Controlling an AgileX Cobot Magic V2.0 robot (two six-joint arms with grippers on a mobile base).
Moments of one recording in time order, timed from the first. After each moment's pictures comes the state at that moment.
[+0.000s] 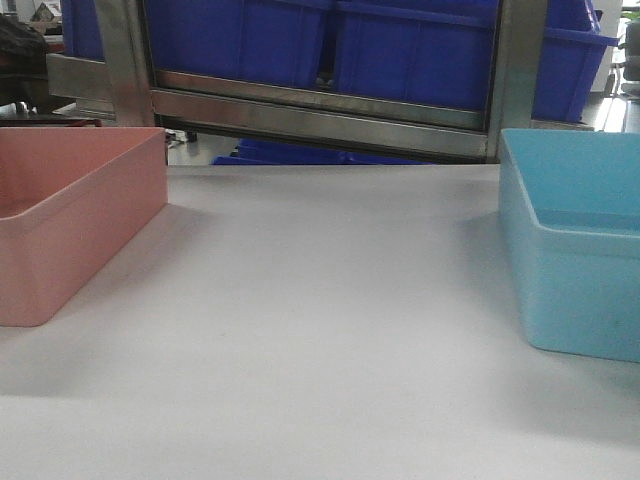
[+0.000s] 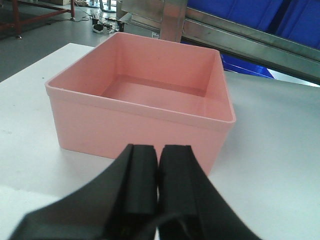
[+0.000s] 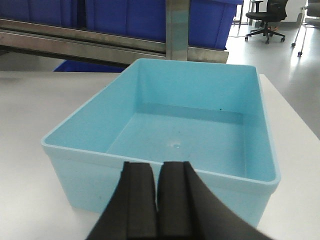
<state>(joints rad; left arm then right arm) -0.01 -0.01 0.03 -0.02 0.14 -0.11 0.04 -0.01 0.03 0.01 0.09 0.05</state>
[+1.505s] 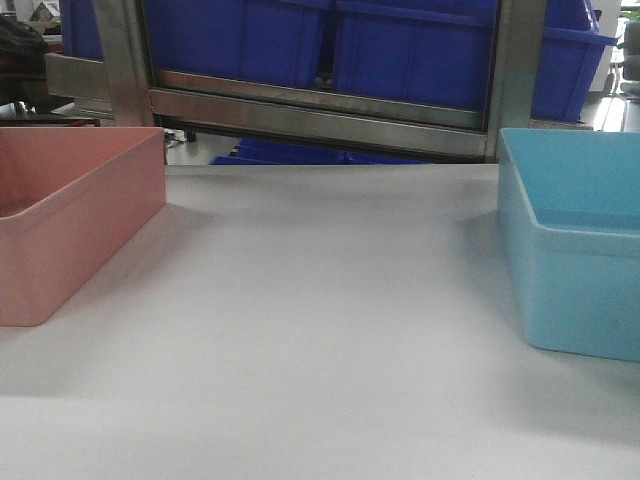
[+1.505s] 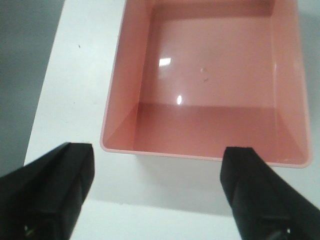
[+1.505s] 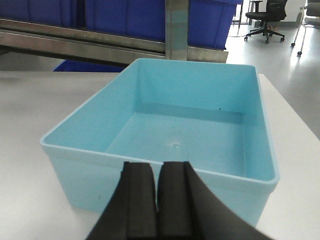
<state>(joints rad) 0.04 1.29 -1.28 0.12 0.93 0.12 0.04 -0.01 0.03 0.01 0.09 0.05</state>
